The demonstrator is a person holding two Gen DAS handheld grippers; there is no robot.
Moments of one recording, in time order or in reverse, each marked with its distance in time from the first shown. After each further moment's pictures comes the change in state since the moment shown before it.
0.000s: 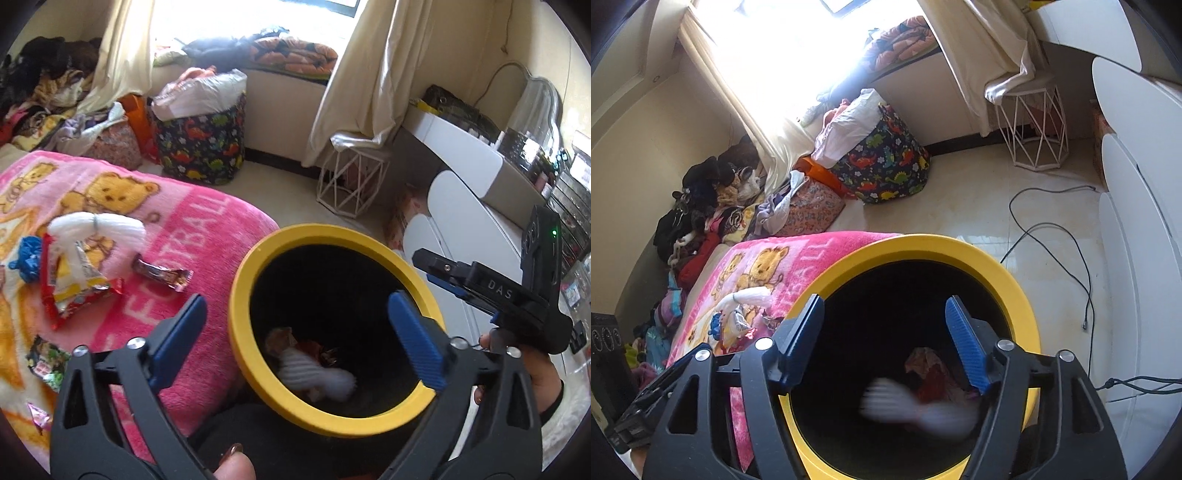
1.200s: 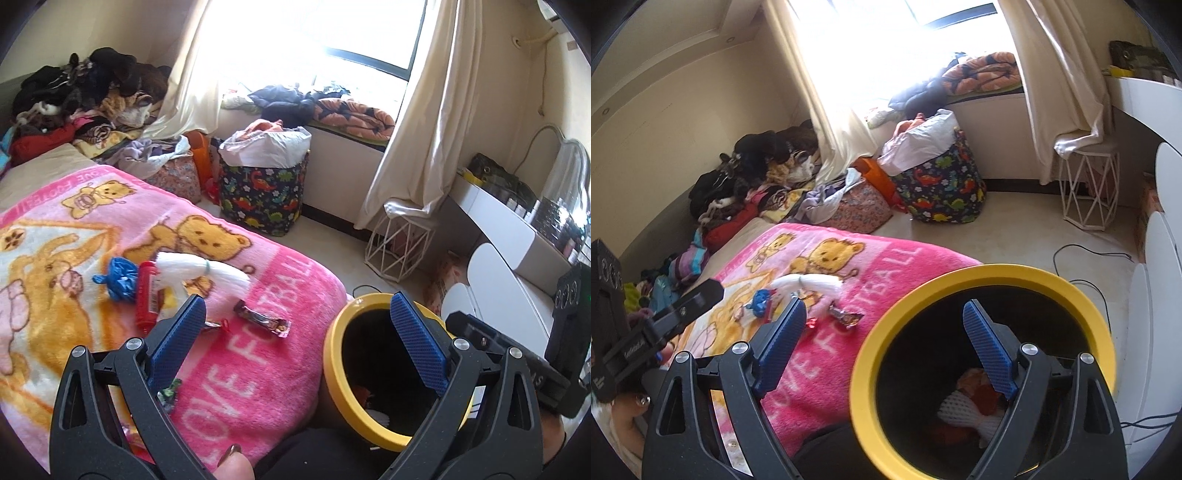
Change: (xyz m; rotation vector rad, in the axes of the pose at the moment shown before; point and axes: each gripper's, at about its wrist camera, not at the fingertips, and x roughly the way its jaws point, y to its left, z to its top) left arm -0.081 0.068 0.014 -0.130 -0.223 0.166; right arm -0.007 0.109 -0.017 -0.266 -0.054 0.114
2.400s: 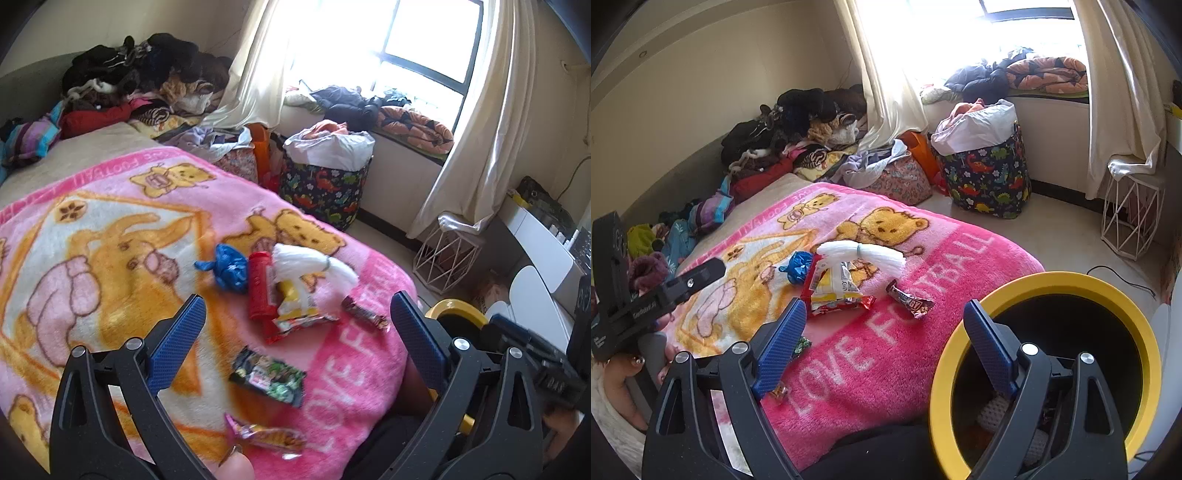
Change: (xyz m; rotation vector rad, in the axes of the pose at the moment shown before) left arm -0.031 0.111 -0.005 -0.108 0.017 0.160; right arm 0.051 0.077 -0.005 -0.187 0.106 0.089
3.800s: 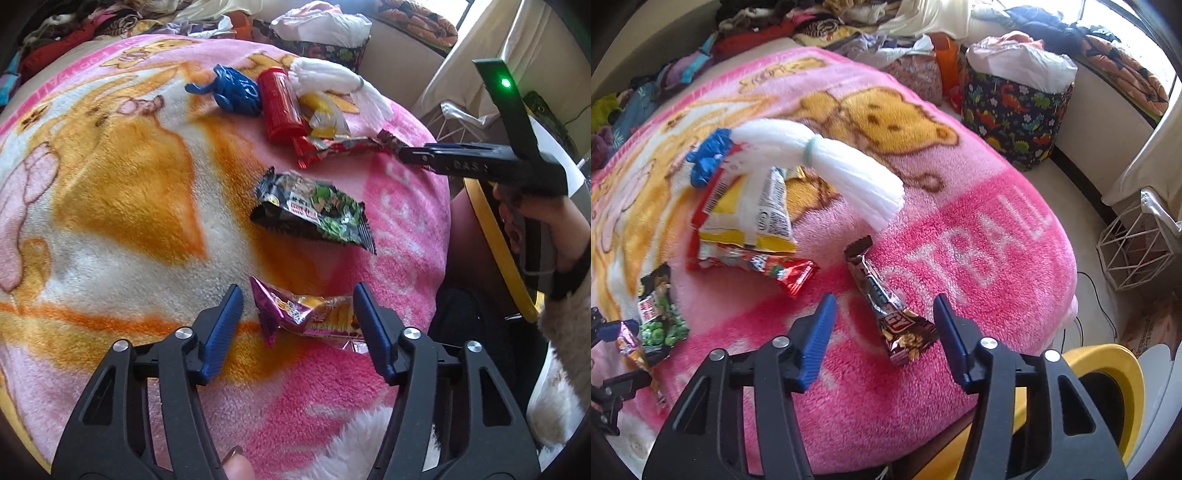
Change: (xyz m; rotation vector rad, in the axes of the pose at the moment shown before) left arm 0.060 0.039 -0.094 0.063 0.457 -0.054; right arm 0.197 0.003 0.007 -0.313 0.475 -0.149
